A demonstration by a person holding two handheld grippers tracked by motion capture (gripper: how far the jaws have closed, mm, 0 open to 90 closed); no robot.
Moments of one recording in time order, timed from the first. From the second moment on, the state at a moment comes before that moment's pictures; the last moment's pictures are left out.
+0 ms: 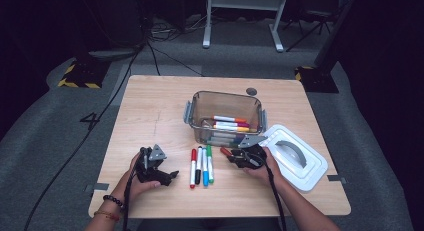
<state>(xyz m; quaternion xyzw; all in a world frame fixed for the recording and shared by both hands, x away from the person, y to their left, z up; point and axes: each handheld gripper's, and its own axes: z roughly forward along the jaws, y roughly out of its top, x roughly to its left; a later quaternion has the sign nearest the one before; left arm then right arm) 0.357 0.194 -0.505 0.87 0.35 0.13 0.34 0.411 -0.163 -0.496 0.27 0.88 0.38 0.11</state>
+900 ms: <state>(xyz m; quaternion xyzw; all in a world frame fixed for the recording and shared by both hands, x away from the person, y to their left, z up) 0.358 0.194 -0.505 0.87 0.35 0.13 0.34 0.404 -0.169 -0.473 0.22 0.87 0.42 0.12</state>
